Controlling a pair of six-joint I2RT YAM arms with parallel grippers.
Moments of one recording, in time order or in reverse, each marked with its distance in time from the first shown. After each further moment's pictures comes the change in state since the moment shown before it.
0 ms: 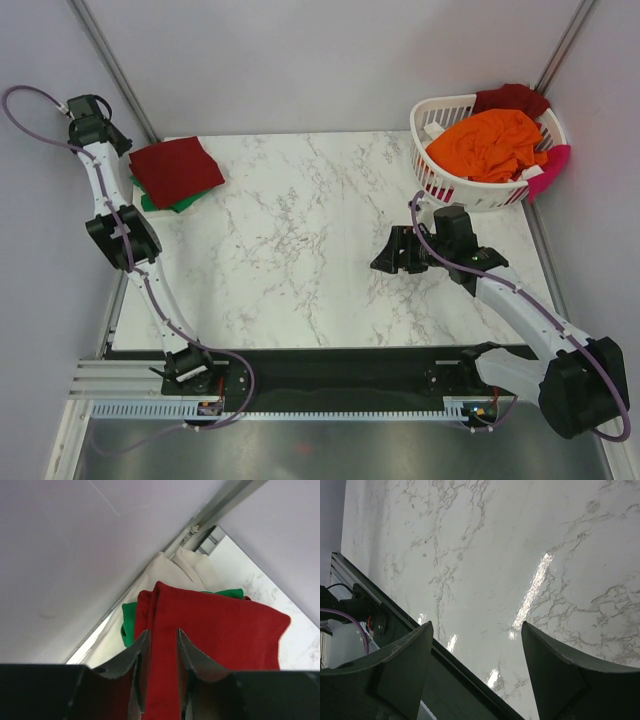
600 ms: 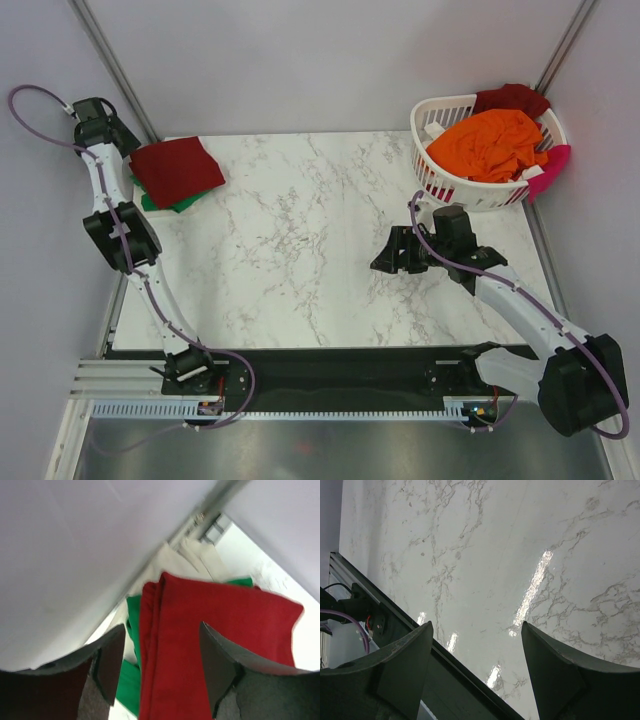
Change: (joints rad) left arm -0.015 -0.068 -0.158 0.117 -0.096 0.043; right arm 0.000 0.021 0.000 0.000 0.002 0.000
